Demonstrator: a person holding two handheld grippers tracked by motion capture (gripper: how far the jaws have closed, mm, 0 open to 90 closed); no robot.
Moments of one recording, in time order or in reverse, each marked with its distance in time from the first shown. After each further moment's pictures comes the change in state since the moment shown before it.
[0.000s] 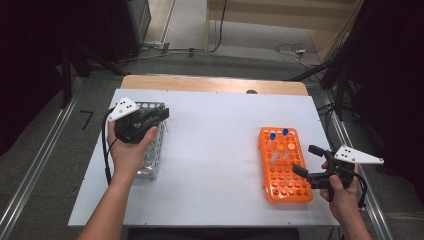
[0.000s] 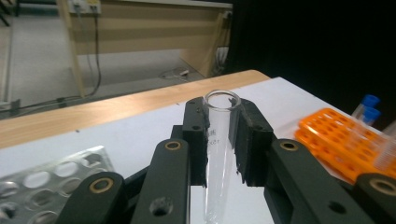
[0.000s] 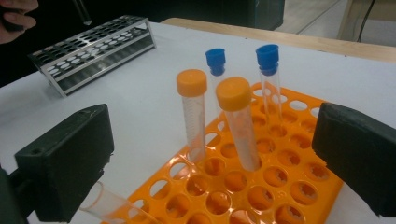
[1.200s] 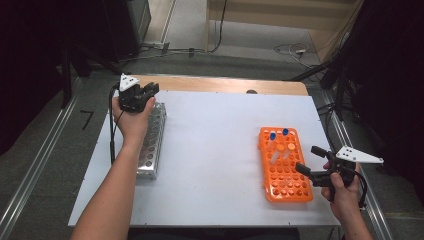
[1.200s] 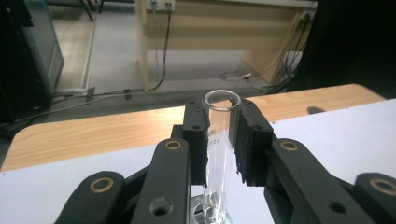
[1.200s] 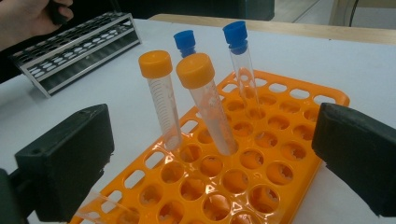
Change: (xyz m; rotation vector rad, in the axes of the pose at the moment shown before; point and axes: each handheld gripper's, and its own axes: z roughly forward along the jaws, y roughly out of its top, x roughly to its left) left arm 0.075 -0.002 0.076 0.019 0.258 -0.035; right arm -0.017 -0.012 0.001 0.006 -0.023 0.046
